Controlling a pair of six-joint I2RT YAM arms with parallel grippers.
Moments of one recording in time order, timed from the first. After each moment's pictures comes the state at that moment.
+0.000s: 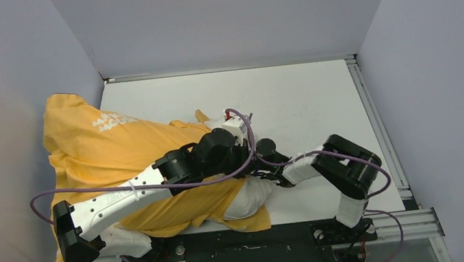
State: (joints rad) left arm -1.13 1.27 1.21 -0.53 -0.08 -0.68; right arm 0.86 1.81 0.63 1.15 -0.48 1.22
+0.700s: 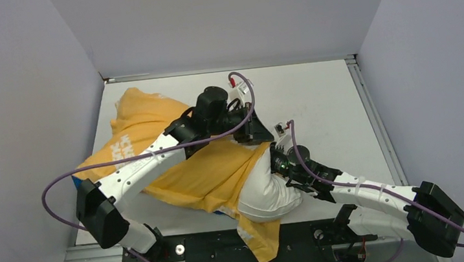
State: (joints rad) left arm -0.84 1.47 1.36 -0.28 0.50 -0.86; right arm 0.86 1.03 0.42 0.40 -0.07 0.92
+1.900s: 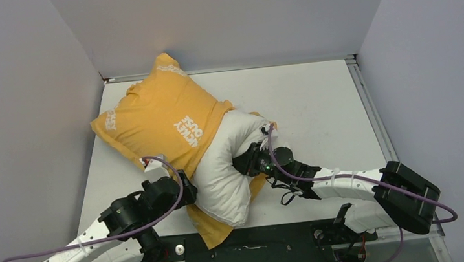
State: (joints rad) left arm -1.00 0.59 0.68 -0.93 -0.51 -0.99; right arm 0.92 1.28 0.46 0.61 0.03 0.85
